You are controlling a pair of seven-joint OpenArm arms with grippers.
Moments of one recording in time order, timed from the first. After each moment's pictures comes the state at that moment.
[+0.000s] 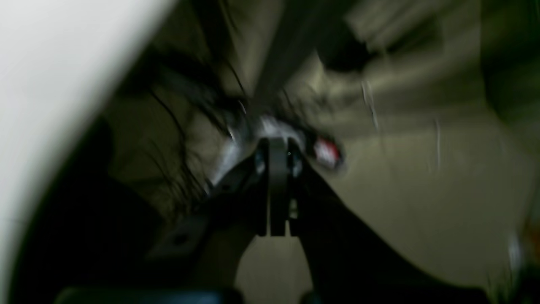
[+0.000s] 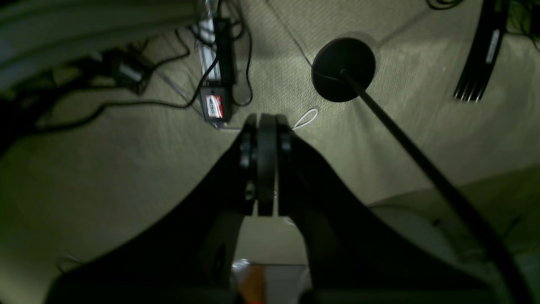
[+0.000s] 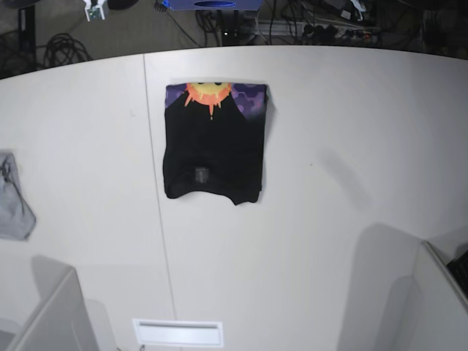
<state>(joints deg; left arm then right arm) 60.6 -35.6 5.4 102.3 15.7 -38.8 -4.1 -61.0 2.7 17.3 112.0 9.6 16.3 -44.2</state>
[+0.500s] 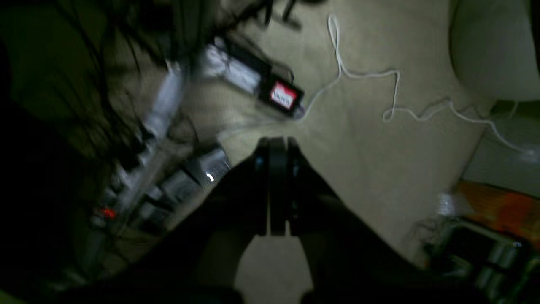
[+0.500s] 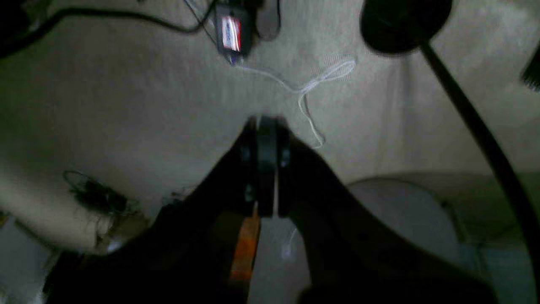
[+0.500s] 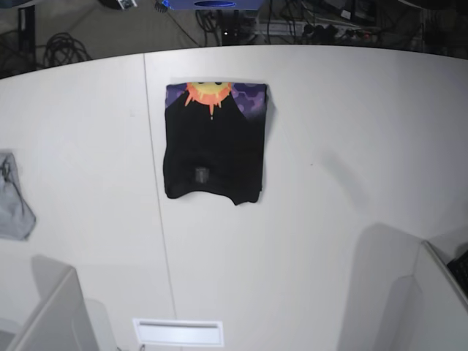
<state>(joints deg) 52.4 -28.4 9.3 79.6 18.6 -38.7 -4.1 -48.5 9.1 4.0 82.9 9.6 16.0 -43.4</state>
